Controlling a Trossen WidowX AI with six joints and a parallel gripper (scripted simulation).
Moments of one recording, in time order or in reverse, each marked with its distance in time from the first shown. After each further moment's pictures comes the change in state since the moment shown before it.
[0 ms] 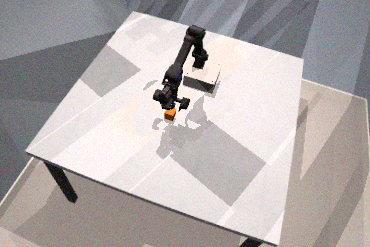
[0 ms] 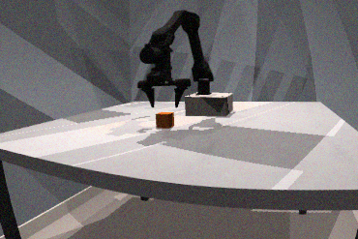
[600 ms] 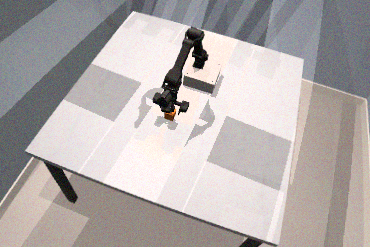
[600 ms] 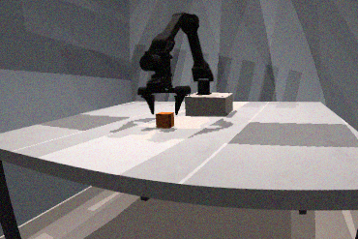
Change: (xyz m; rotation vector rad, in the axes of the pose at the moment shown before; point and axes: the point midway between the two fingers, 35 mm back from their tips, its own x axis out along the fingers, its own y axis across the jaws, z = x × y) arm 0.025 0.000 0.001 -0.001 -0.005 -0.001
